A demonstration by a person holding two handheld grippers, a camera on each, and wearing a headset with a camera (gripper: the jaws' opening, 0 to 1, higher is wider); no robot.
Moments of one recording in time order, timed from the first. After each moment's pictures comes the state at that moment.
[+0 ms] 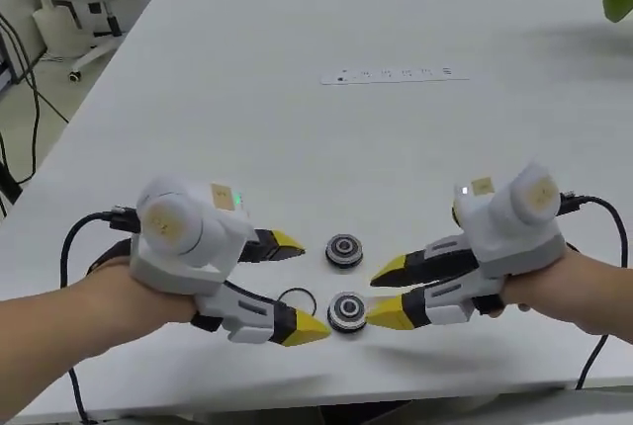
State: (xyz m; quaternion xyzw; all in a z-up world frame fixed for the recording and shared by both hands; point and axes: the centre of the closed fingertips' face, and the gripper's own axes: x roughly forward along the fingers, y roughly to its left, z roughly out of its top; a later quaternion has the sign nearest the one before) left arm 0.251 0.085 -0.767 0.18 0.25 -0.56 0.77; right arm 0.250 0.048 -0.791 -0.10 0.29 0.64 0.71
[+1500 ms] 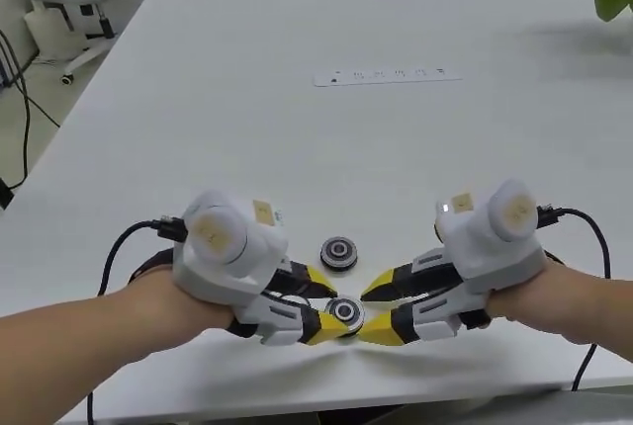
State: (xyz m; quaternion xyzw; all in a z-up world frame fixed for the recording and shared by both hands) left arm 0.244 0.055 -0.789 0.18 0.28 -0.59 0.74; right arm 0.243 0.053 -0.804 -0.11 0.30 0.64 0.70
